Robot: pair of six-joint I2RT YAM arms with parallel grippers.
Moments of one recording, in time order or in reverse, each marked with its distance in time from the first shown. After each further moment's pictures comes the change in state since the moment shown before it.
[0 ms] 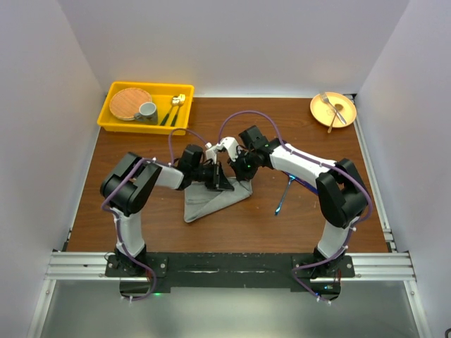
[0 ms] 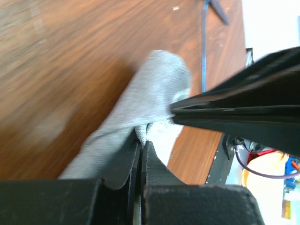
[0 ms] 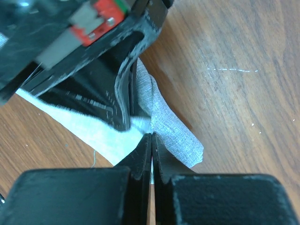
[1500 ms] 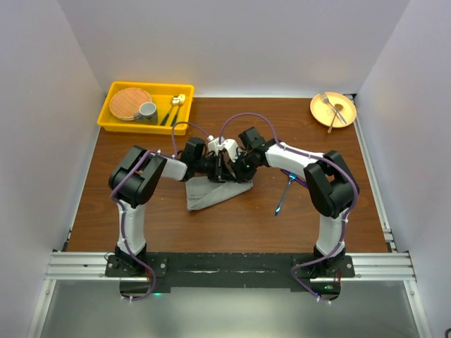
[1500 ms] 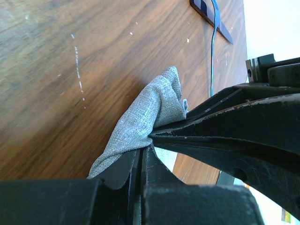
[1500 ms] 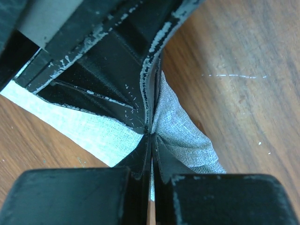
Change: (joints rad) left arm 0.038 0.128 0.148 -0.031 0.027 0.017; right arm -0.035 0.123 0.013 0.052 -0.031 0.002
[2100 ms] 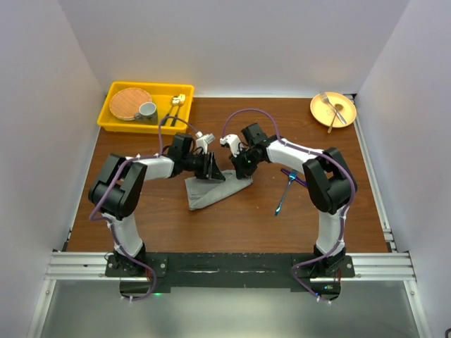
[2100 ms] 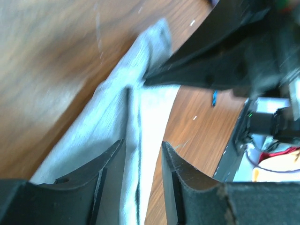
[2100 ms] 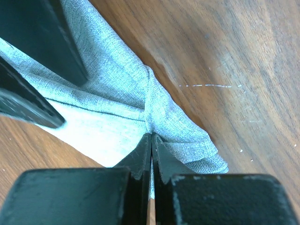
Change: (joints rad) left arm 0.077 -0.195 -0.035 -0.279 -0.012 0.159; right arm -0.048 0.046 0.051 0.002 -0.035 0.027
